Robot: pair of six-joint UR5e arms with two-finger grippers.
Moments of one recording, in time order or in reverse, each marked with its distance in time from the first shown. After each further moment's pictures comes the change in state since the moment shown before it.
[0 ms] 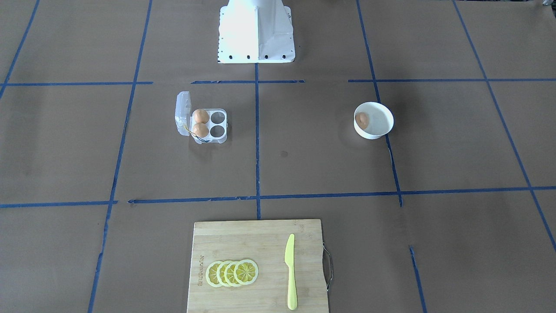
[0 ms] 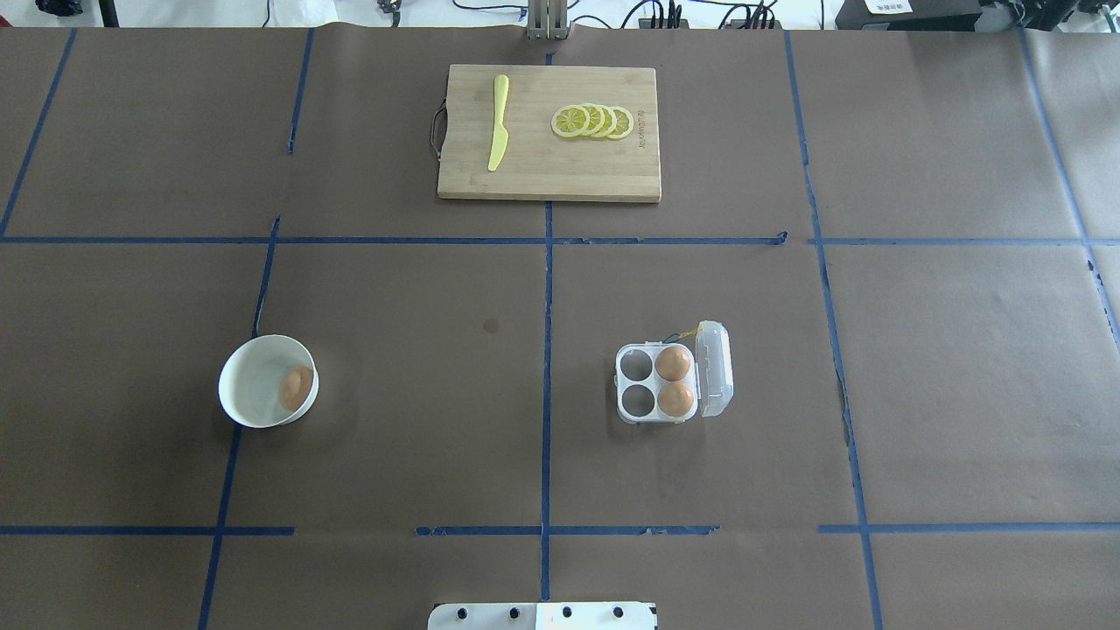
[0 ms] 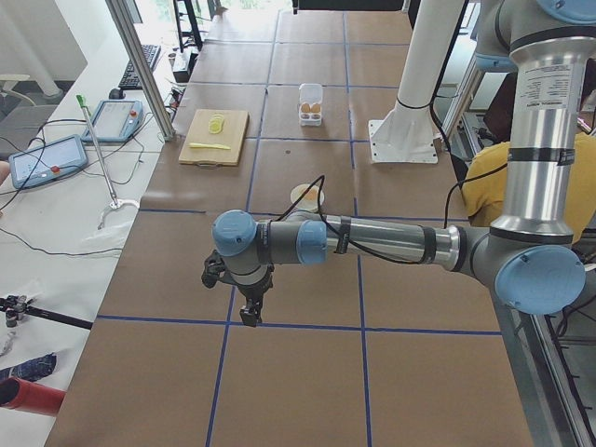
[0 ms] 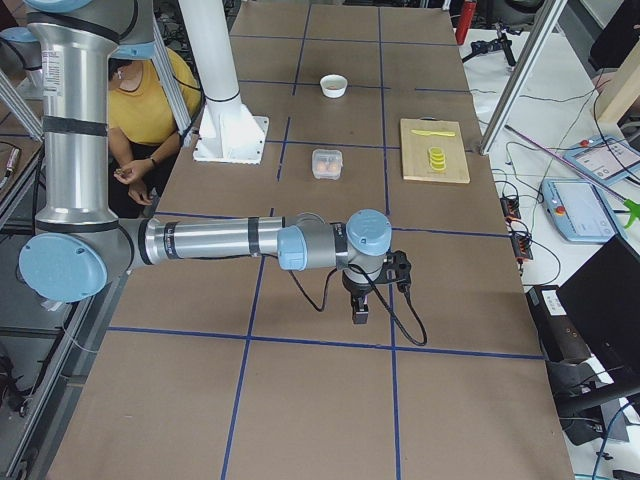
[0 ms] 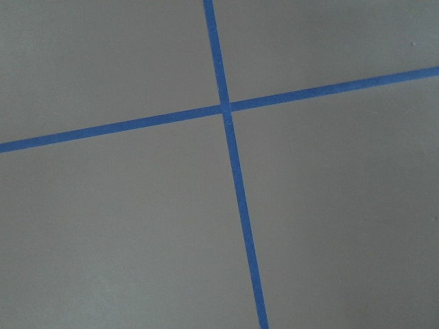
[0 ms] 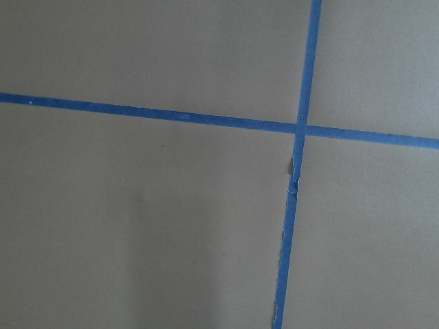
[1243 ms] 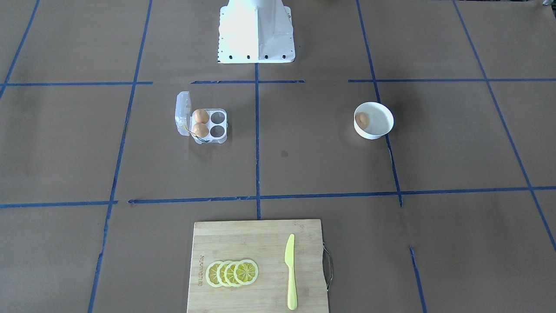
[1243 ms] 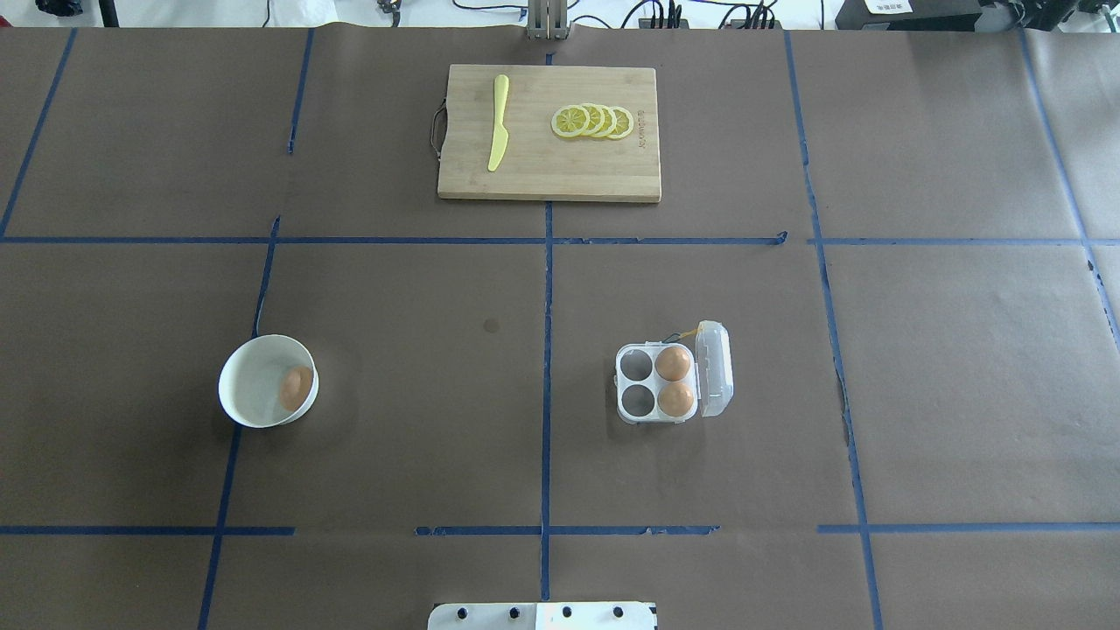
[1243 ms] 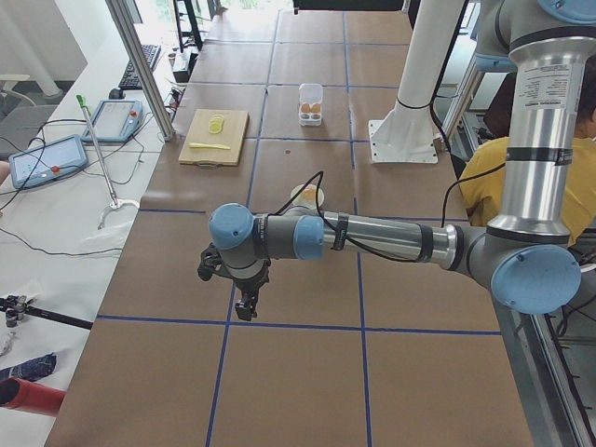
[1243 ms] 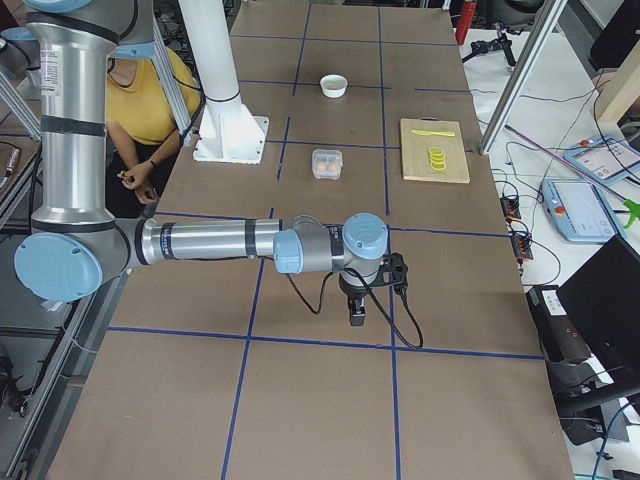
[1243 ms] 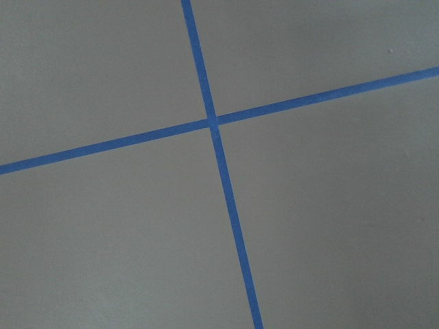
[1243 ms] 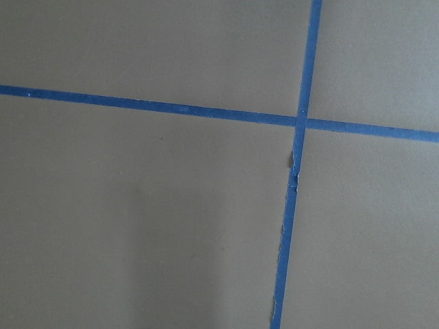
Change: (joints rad) left arm 0.000 -0.020 -0.023 -0.011 -0.015 0.004; right arm 0.000 -0.021 0.001 0.018 0.007 -0.007
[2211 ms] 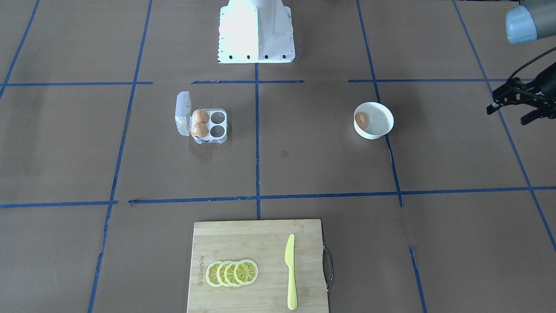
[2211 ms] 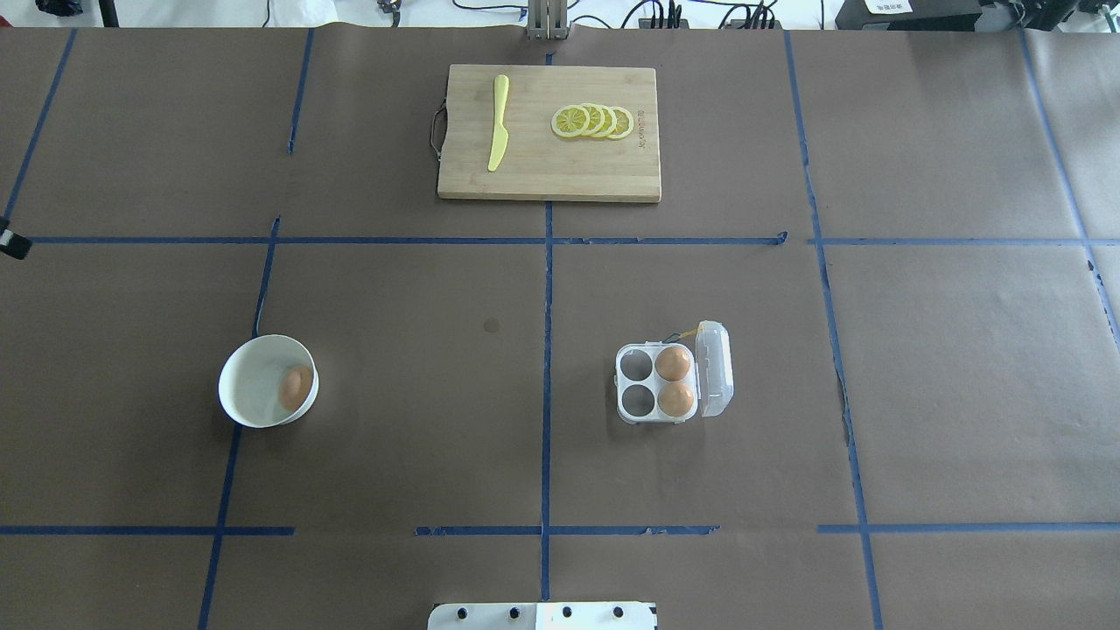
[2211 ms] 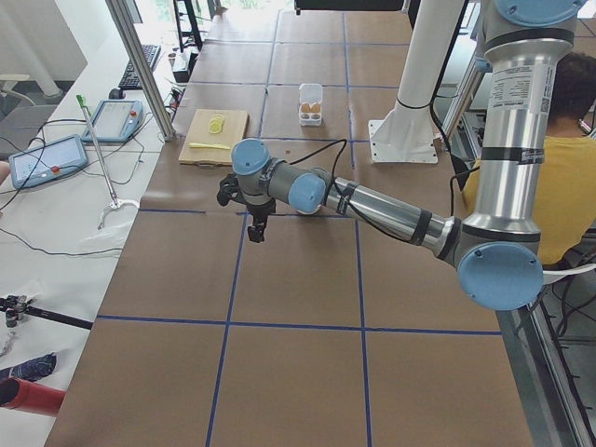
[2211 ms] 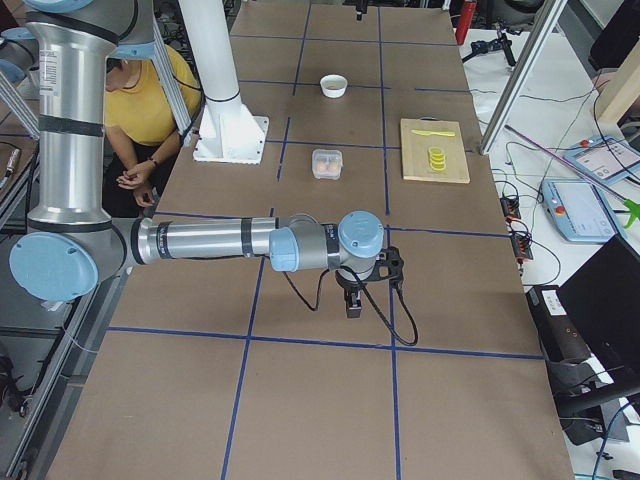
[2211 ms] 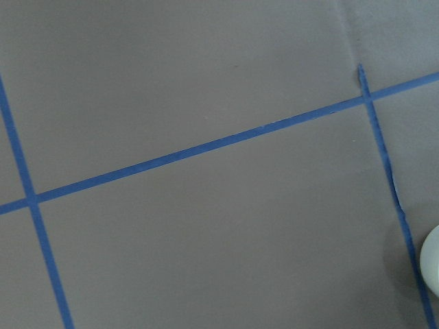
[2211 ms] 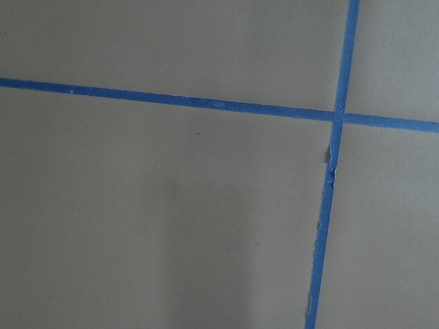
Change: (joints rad) left arm 0.306 -0.003 -0.197 -0.220 -0.093 -0.528; right arm -0.003 -0.011 0.024 0.002 0.073 0.006
